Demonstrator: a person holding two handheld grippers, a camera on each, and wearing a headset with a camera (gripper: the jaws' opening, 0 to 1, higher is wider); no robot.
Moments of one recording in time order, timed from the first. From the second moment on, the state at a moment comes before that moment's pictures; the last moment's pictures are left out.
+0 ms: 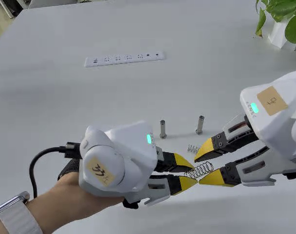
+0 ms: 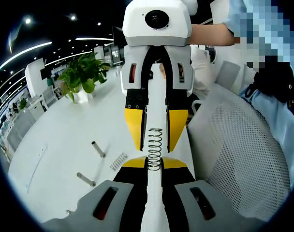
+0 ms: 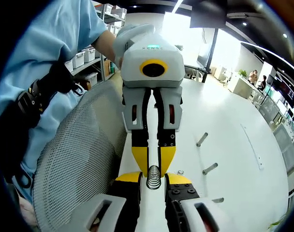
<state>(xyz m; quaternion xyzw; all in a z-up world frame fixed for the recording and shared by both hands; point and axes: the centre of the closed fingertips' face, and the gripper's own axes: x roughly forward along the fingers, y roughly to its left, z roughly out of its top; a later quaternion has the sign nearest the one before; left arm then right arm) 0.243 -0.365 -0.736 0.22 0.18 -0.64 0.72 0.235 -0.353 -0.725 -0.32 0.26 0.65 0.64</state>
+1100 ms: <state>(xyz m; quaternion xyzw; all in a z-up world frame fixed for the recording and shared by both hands) 0.240 -0.370 -0.736 0.21 0.17 -0.64 0.72 0.230 -0.352 -0.729 -0.33 0.27 0.65 0.63</state>
